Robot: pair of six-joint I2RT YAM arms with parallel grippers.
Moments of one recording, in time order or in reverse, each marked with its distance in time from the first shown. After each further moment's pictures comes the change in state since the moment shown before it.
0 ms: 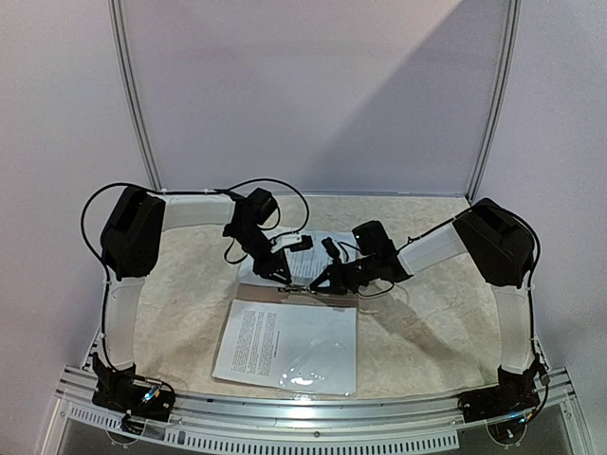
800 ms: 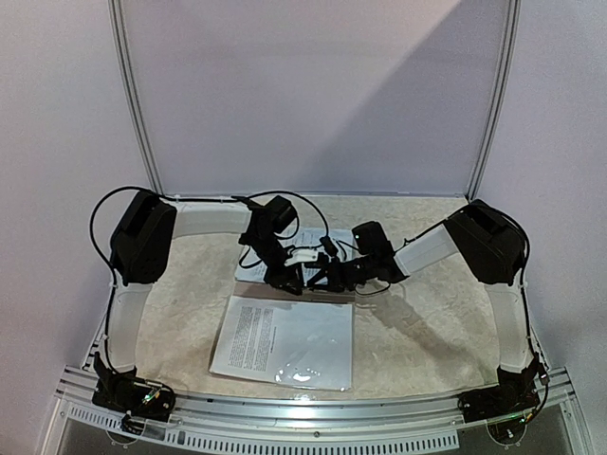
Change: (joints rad) left arm -0.092 0.029 0.017 0.021 -0.102 0.168; right arm -0.017 0.084 0.032 0.081 -0.047 -0.007
